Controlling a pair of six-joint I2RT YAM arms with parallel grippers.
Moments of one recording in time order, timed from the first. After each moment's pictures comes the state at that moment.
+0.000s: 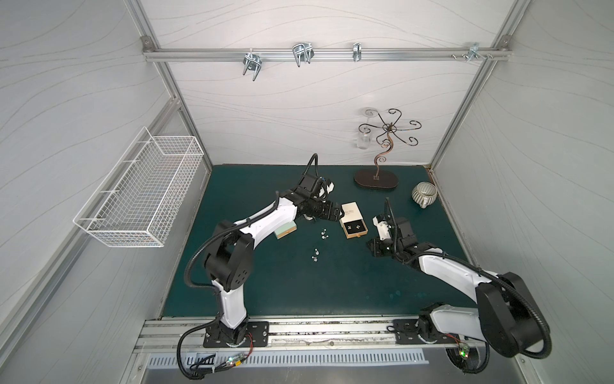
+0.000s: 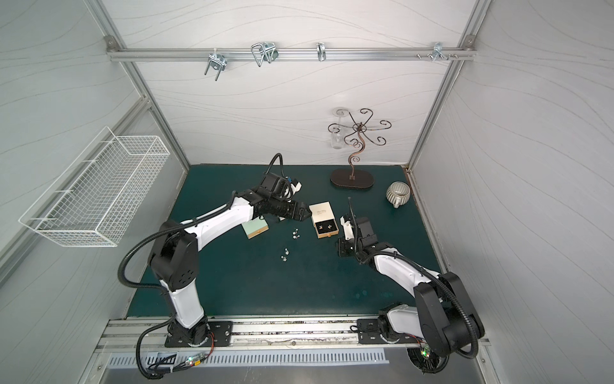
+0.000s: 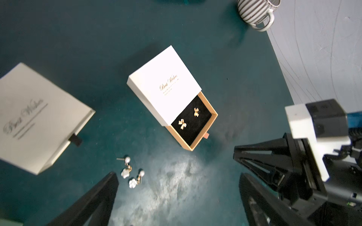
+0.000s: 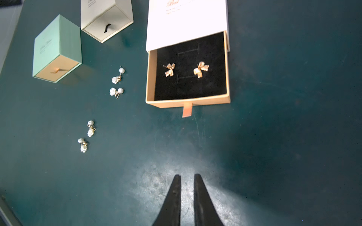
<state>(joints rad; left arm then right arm) -0.57 1.88 1.49 -0.50 0.36 -0.31 0.42 1.26 0.51 -0.10 -0.27 0.30</state>
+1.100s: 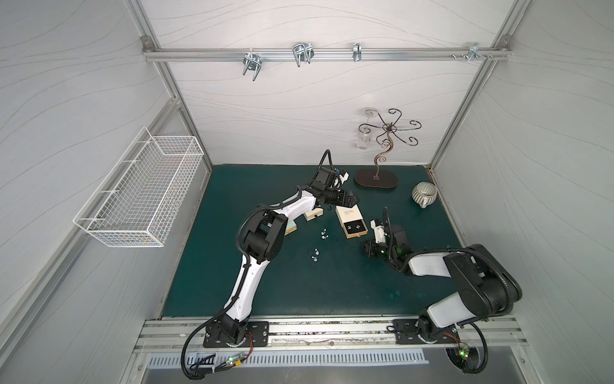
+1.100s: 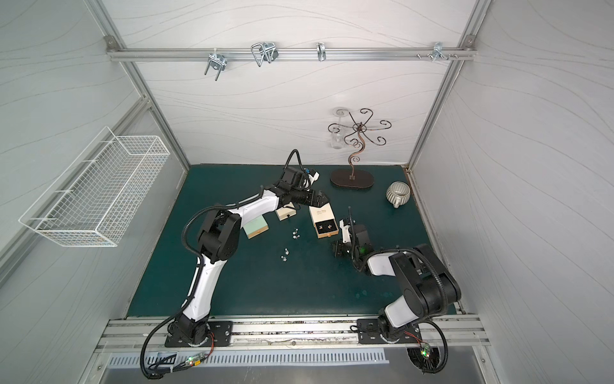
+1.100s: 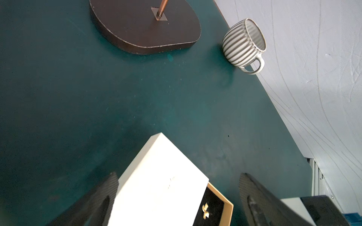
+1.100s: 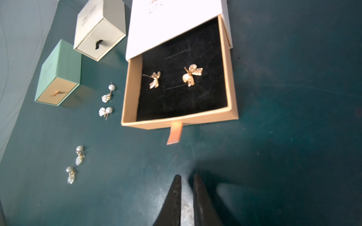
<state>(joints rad) -0.56 2.32 1.86 -0.24 0.49 -0.32 0.42 1.53 0.40 0.42 -0.30 0.43</state>
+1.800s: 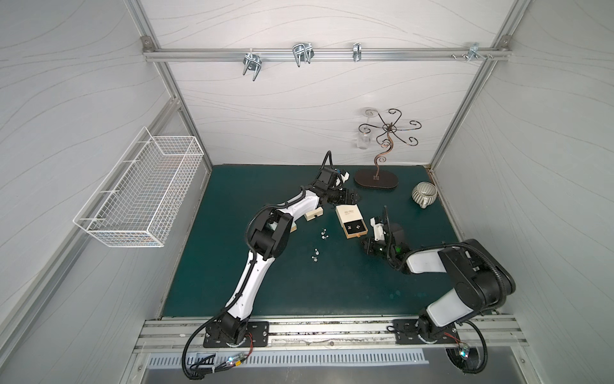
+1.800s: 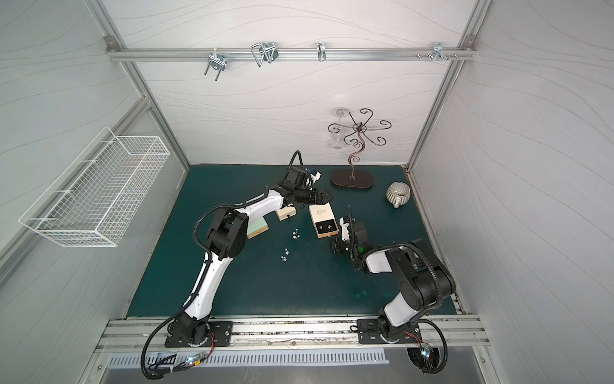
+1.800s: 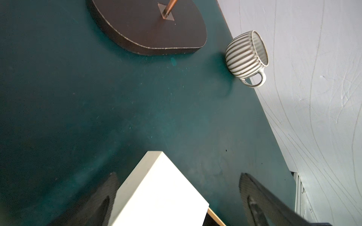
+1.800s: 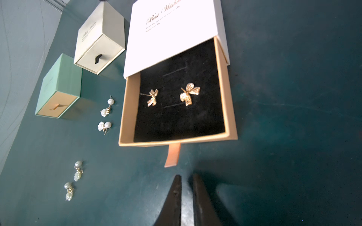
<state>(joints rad) -0.56 2.43 1.97 -0.24 0.51 -0.45 0.42 1.57 0.42 0.47 -0.29 0.45</state>
